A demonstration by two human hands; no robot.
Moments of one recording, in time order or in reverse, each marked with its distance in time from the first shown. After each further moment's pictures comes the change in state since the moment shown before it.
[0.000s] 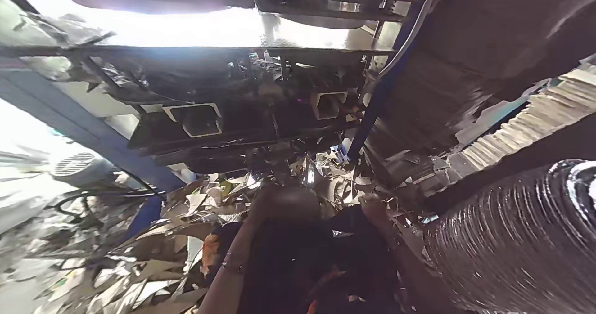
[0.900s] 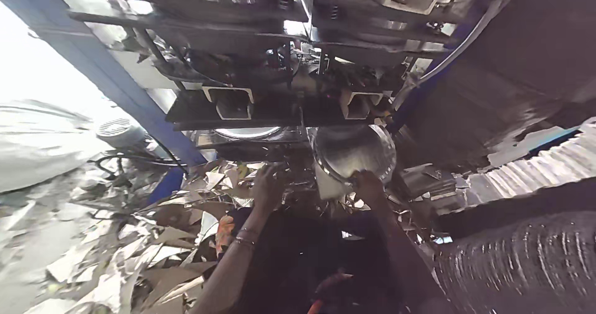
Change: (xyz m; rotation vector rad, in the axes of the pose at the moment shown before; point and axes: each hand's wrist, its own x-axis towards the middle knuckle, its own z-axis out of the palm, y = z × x) left_hand -0.009 0.032 -0.027 0.261 0.542 0.079; right_hand 0.035 -0.133 -0.072 -0.210 -0.119 -0.256
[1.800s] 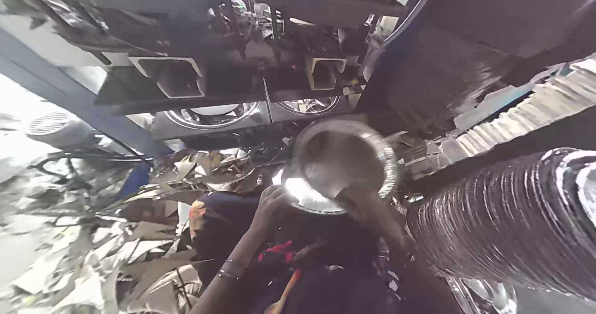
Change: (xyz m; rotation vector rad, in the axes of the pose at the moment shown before) left_hand -0.118 0.026 0.032 -0.275 -0.226 0.543; right_hand -0.158 0.030 0.004 0.256 0.254 -0.444
